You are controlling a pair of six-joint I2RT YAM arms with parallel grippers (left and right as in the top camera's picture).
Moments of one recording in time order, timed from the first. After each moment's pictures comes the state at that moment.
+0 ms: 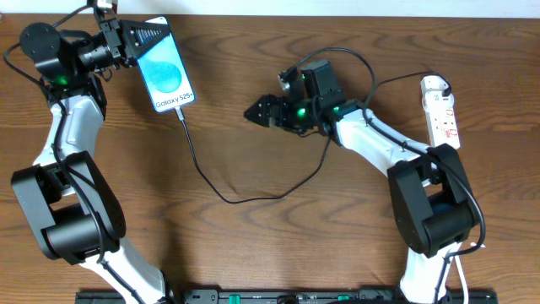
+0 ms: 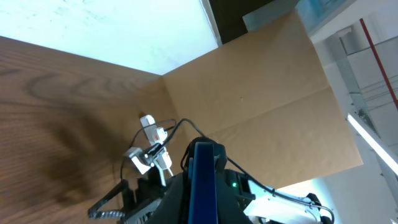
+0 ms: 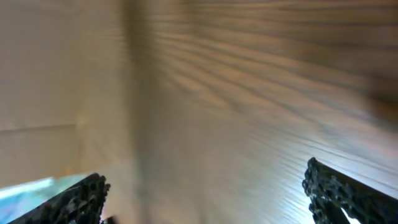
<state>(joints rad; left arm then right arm) 0.32 1.94 1.38 0.88 1.51 -1.43 0.44 2.01 1.32 -0.17 -0.65 0.63</state>
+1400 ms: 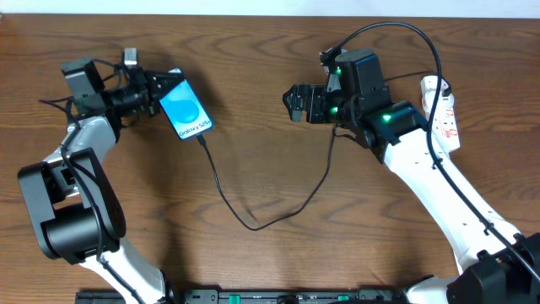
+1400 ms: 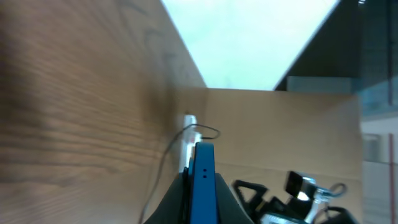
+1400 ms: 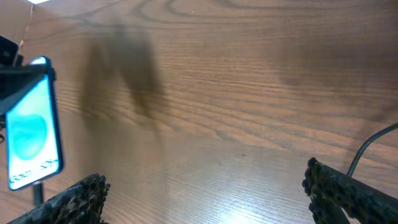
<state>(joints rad) 0.31 1.94 1.15 0.15 1.27 -0.93 0.43 1.58 1.32 -0.51 -0.21 0.46</state>
